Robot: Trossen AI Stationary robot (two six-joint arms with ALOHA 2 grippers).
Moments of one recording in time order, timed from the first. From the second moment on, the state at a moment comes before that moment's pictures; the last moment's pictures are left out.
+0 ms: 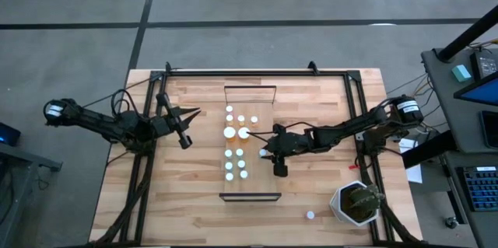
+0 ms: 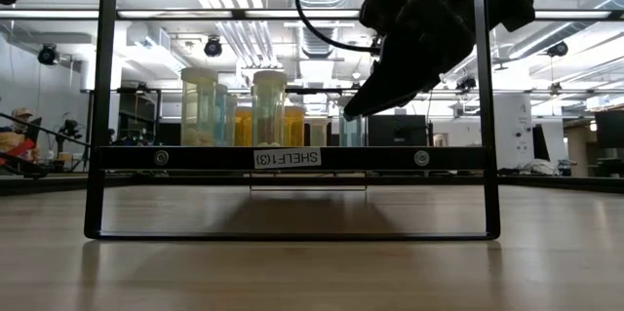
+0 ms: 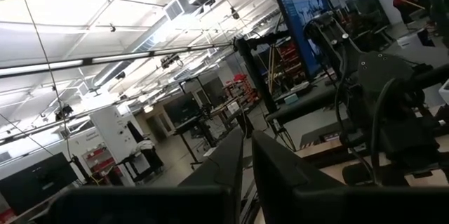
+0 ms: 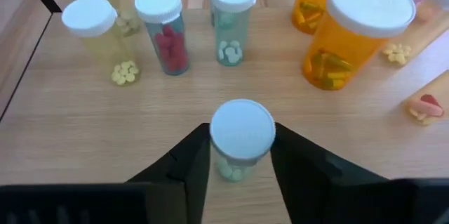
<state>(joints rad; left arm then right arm) -0.24 0.60 0.36 0.63 -0.55 0.69 0.15 1.62 0.83 0.14 0.10 0.10</state>
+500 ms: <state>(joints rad) -0.24 0.54 0.36 0.61 -0.55 0.77 0.12 1.63 0.89 0.16 0.06 0.11</state>
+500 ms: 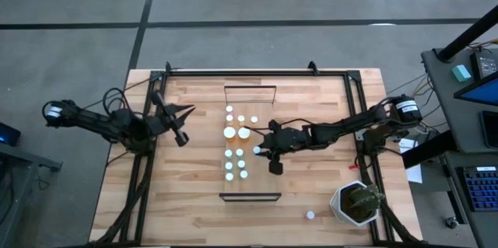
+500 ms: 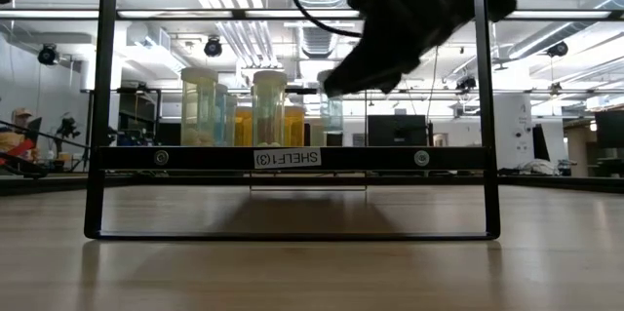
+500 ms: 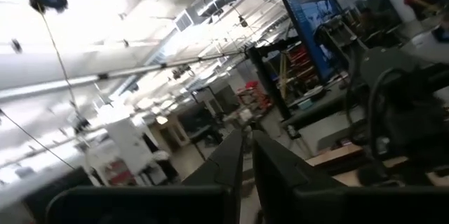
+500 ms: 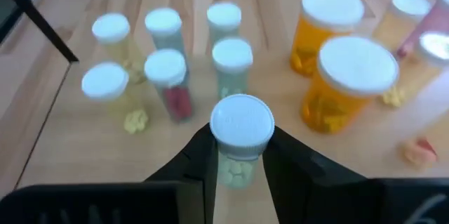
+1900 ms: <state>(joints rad) -0.24 0.54 0.34 0.62 -0.56 0.98 0.06 1.74 0.92 0.23 -0.09 0.00</state>
